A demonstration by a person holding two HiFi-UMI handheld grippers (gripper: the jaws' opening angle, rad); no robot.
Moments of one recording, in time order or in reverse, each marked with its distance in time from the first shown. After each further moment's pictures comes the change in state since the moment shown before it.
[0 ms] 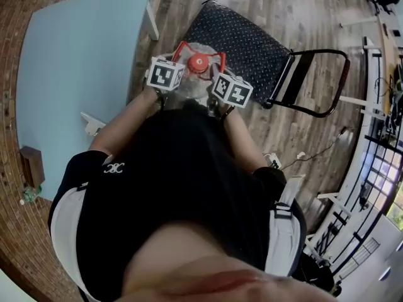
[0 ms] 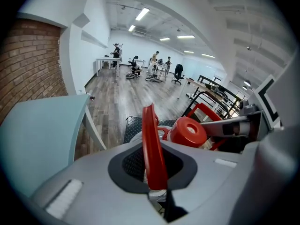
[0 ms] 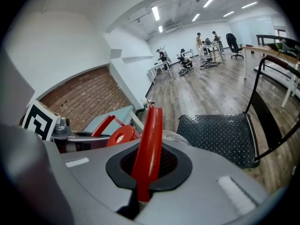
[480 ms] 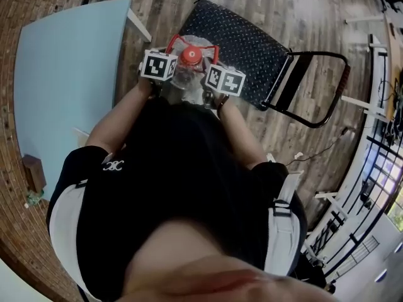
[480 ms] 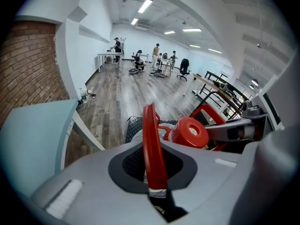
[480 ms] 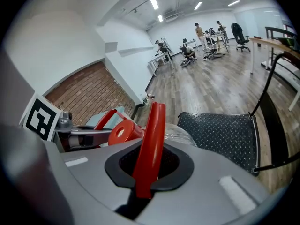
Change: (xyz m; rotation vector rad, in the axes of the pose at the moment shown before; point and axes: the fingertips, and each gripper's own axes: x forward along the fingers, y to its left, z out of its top) left arm 0.072 0.014 0.070 -0.043 0.089 0.057; right arm 0.054 -0.046 0.067 0.002 0.121 0.036
